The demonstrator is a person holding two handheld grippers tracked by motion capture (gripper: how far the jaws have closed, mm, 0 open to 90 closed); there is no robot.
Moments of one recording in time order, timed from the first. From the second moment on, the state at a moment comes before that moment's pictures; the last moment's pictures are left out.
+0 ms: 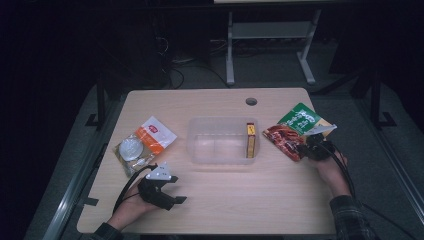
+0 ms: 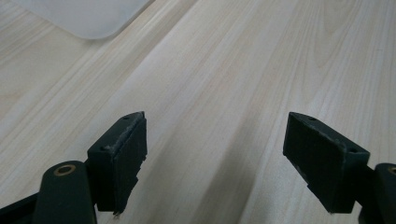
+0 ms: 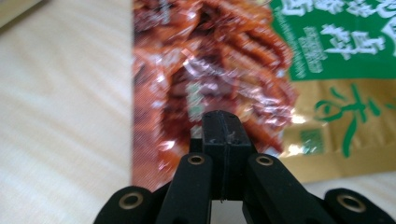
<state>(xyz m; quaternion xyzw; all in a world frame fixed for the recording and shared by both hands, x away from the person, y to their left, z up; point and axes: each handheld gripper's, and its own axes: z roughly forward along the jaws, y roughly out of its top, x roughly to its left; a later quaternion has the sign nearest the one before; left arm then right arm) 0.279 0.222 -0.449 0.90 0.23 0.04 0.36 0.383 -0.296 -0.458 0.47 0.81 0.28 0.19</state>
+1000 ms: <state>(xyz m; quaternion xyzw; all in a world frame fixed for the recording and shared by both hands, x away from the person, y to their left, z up) 0.279 0.221 -0.452 0.91 0.23 0.03 0.35 0.419 -0.257 -0.458 0.40 0.87 0.25 0.17</state>
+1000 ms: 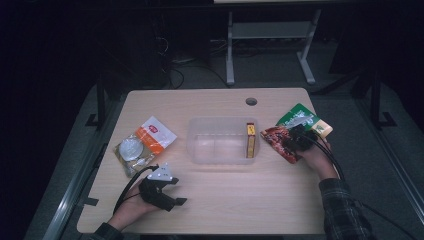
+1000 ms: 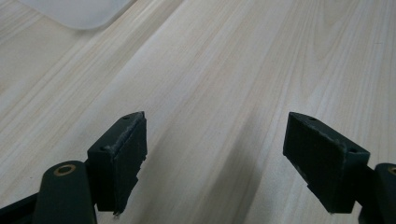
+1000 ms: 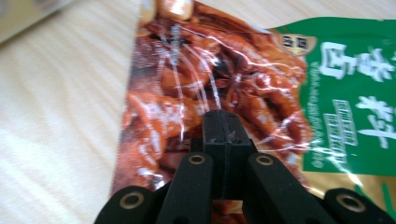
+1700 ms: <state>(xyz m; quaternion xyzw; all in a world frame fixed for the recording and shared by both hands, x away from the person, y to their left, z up) 0.277 0.219 -0.454 0.91 0.23 0.03 0.35 0.399 -0.213 -0.456 0.32 0.90 0.25 0.14</state>
